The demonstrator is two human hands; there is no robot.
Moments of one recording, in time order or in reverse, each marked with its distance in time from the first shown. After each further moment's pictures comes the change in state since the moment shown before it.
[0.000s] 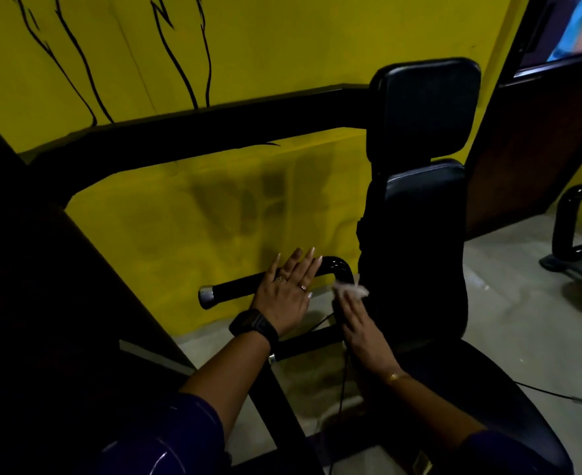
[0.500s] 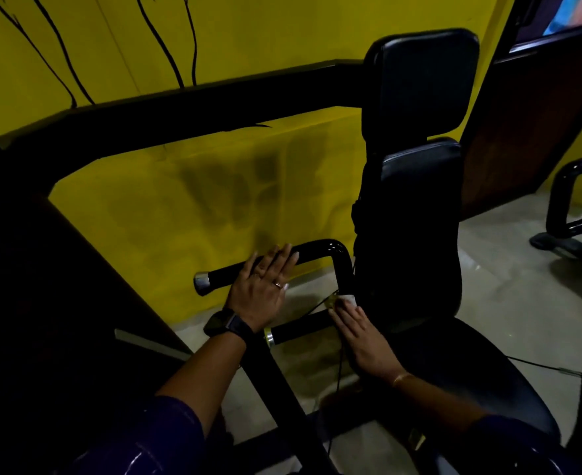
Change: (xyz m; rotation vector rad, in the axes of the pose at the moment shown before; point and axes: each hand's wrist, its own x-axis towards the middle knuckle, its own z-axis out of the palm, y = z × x) left_hand -0.034 -0.024 0.026 -0.027 0.188 0.012; right_hand -0.039 -0.001 0.005 -0.030 -0.284 0.093
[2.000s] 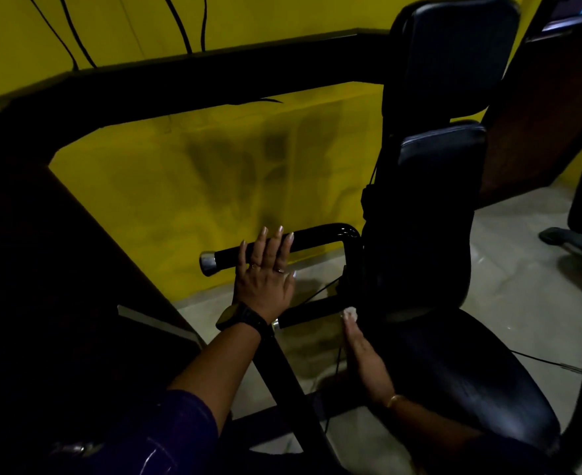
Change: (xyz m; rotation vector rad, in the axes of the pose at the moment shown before) left_hand -0.012 0.016 -0.003 0.010 -0.036 -0.274; right_hand -0.037 -0.046 0.018 0.521 -0.091 0.370
